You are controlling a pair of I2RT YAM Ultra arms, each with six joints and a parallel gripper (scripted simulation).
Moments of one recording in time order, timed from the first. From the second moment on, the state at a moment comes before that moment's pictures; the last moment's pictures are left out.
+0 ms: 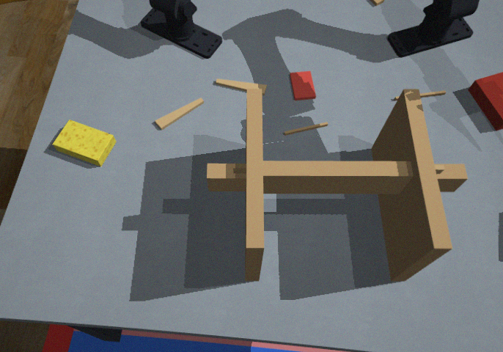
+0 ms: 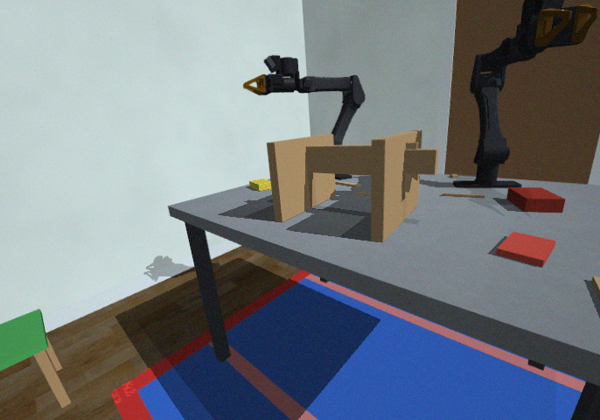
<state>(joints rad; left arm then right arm) 0.00 1.05 1.05 0.01 0.00 0.00 0.00 1.05 1.05 0.01 0.00 0.00</state>
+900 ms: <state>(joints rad) 0.00 1.05 1.05 0.00 0.00 0.00 0.12 1.19 1.04 -0.28 0.00 0.22</state>
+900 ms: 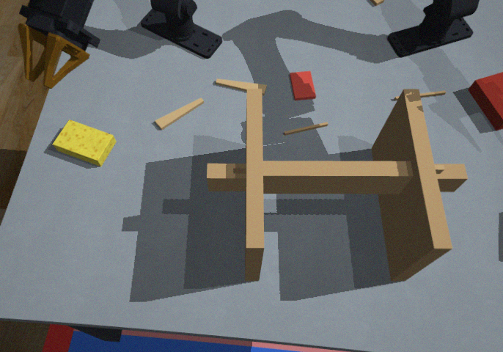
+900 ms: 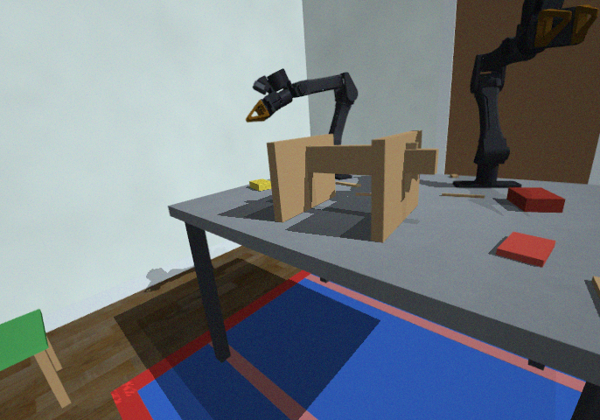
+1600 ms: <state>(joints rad) 0.00 1.05 1.05 0.00 0.00 0.00 0.26 1.35 1.03 -0.59 0.00 0.46</state>
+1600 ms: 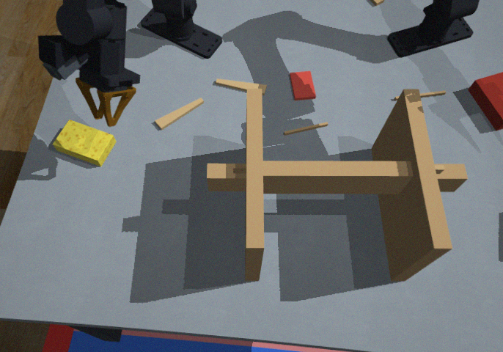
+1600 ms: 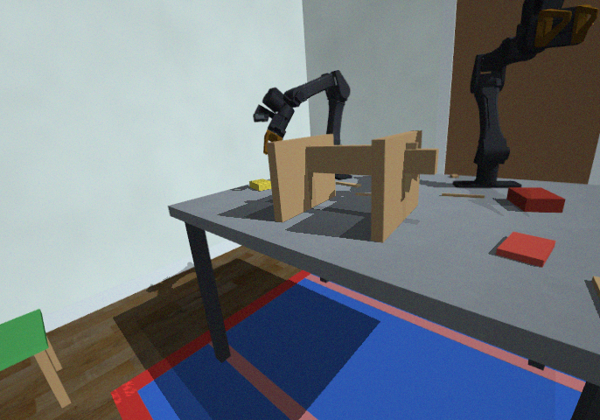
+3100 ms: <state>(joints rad) 0.00 1.05 1.05 0.00 0.00 0.00 0.44 1.57 1.03 -1.03 0.00 0.79</state>
